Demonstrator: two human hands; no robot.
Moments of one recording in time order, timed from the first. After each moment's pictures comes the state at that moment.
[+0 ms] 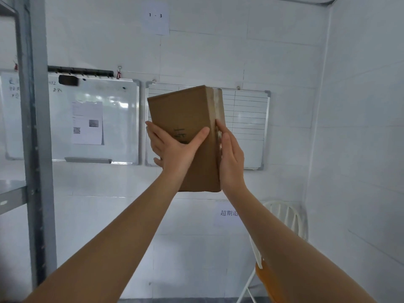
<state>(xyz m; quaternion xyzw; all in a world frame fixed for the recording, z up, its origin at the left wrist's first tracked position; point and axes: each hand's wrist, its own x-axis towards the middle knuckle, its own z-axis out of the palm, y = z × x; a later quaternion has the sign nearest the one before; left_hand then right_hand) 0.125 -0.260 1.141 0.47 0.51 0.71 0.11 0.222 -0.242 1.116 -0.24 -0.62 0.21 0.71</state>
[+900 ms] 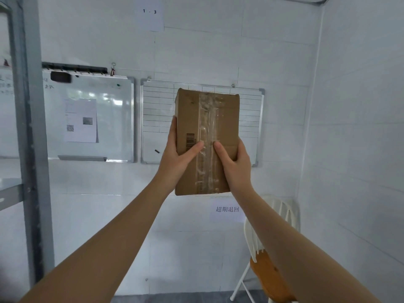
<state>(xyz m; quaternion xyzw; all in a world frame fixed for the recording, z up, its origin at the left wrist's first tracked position) 0.114 -0.272 1.120 0.60 0.34 0.68 0.23 0.250 -0.248 1.105 -0.31 -0.61 0.22 0.69</state>
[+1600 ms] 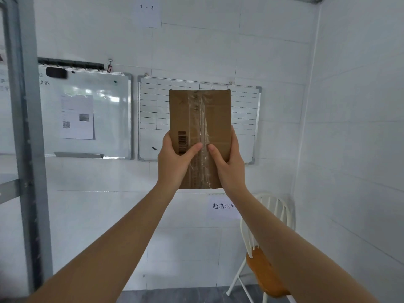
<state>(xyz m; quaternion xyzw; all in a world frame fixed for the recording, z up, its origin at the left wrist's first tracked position) 0.127 -0.275 1.110 0.55 0.43 0.70 0.14 0.249 -0.257 1.097 -0.31 -0.65 0.17 0.67</state>
